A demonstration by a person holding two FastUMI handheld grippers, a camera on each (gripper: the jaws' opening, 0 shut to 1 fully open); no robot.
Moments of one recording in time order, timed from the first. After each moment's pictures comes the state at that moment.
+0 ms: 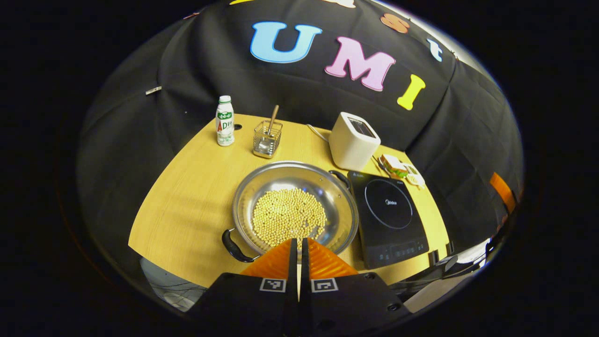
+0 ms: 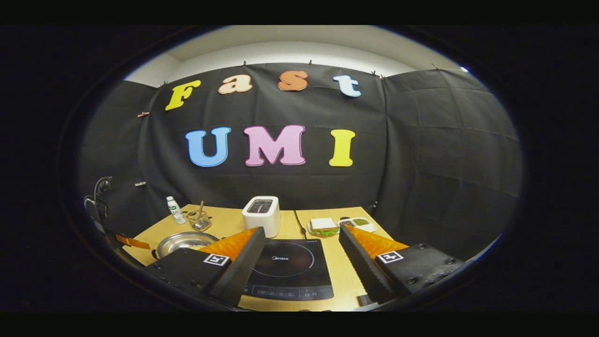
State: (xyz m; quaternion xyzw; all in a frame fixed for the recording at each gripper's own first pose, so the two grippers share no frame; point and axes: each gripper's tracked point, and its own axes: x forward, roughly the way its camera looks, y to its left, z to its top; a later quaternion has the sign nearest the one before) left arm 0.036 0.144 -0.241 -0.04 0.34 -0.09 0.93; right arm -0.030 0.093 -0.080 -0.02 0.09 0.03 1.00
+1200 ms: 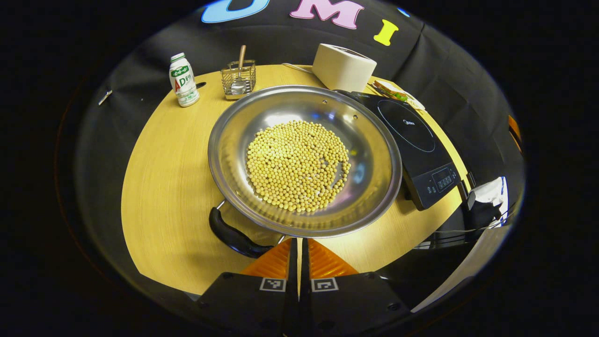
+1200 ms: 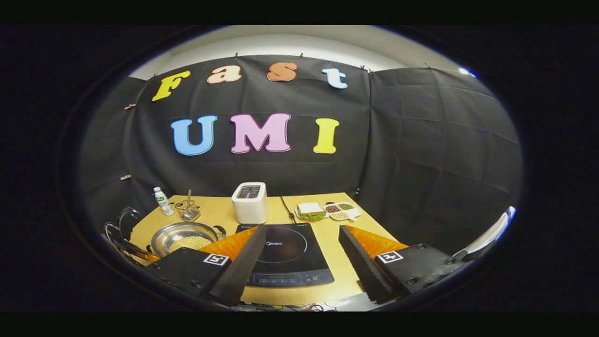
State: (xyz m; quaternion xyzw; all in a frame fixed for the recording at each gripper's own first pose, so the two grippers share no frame) left arm 0.046 0.183 -0.363 0.07 0.47 -0.18 0.86; right arm -0.071 0.096 -0.107 -0.03 0.13 -0.04 0.99
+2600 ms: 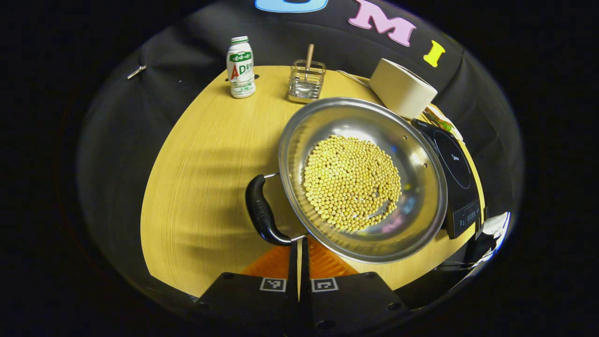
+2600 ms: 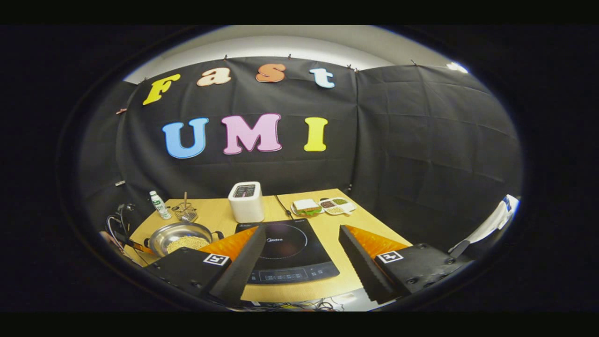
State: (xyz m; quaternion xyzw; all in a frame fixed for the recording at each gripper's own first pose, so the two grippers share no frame) left arm 0.101 0.265 -0.359 0.01 0.47 -0.07 0.88; right arm -0.093 0.094 -0.118 -0.01 0.13 -0.07 0.99
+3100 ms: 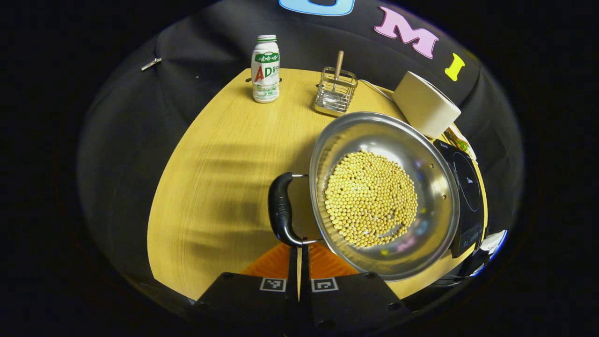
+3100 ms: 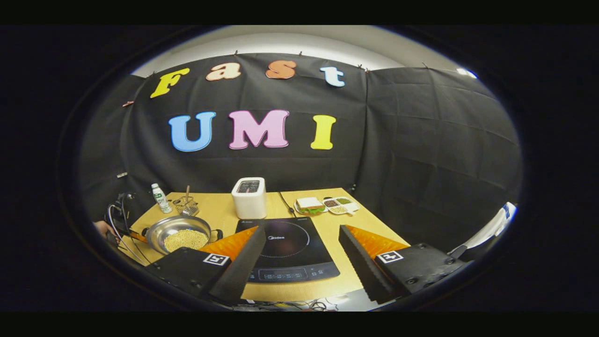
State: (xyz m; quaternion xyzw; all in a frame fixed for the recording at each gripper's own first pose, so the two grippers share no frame) left arm 0.142 0.296 -0.355 -0.01 0.45 -0.03 0.89; right arm -0.084 0.108 -0.127 -0.03 0.14 -0.05 0.99
